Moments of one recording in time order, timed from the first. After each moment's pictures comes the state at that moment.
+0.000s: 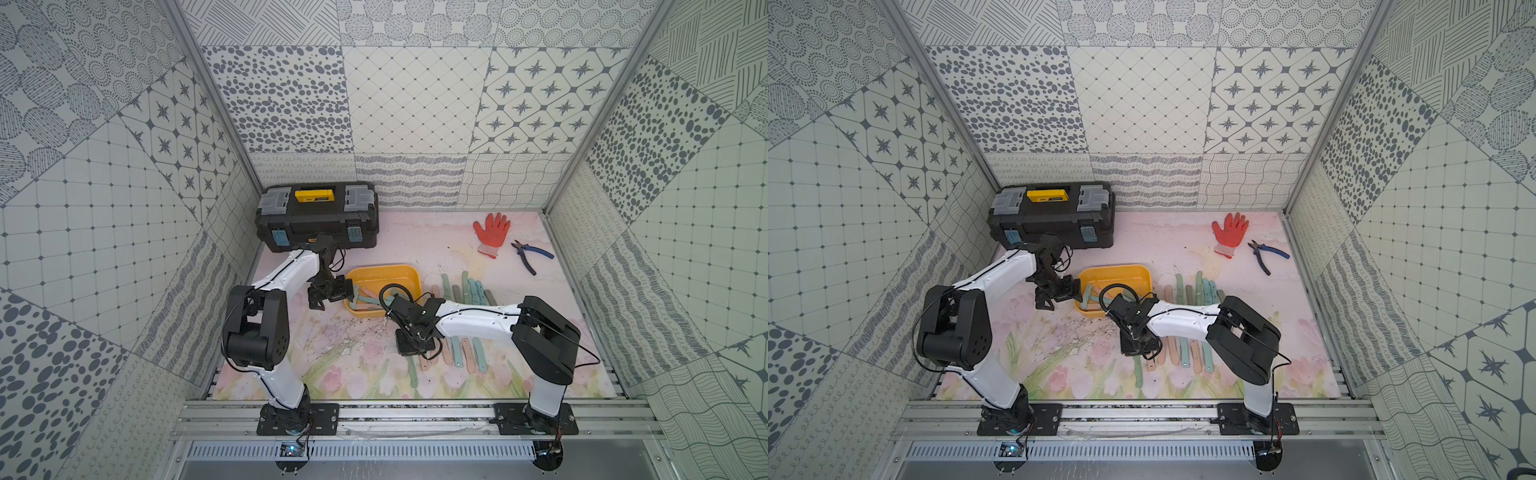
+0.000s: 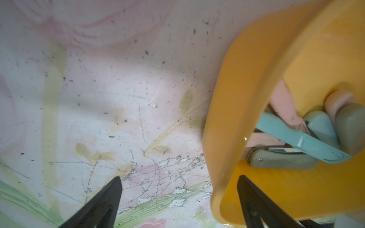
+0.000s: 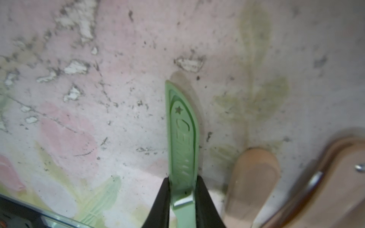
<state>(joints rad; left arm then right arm) -0.17 1.72 1.23 -1.05 0.17 -0.36 1.05 1.85 1.18 -0.68 -0.06 0.88</state>
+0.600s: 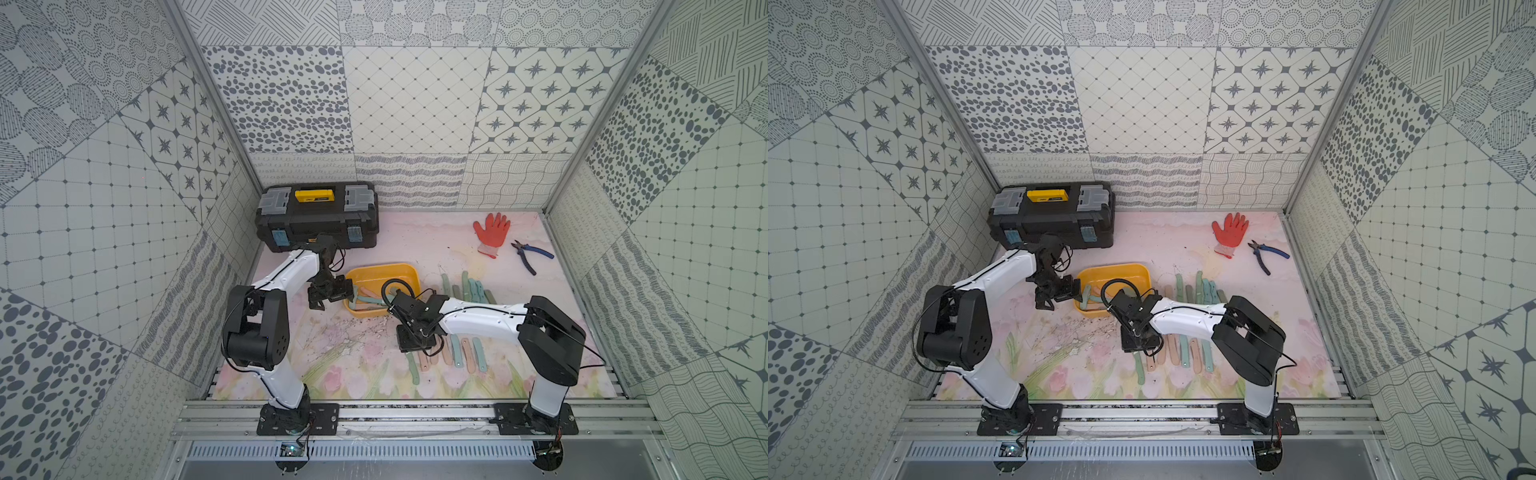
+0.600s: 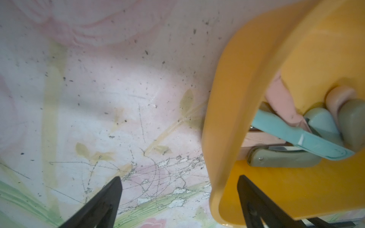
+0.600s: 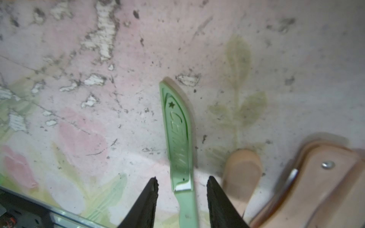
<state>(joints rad) -0.17 1.72 1.23 -1.05 0.17 -0.36 1.04 1.79 1.19 -0.71 -0.04 0.86</state>
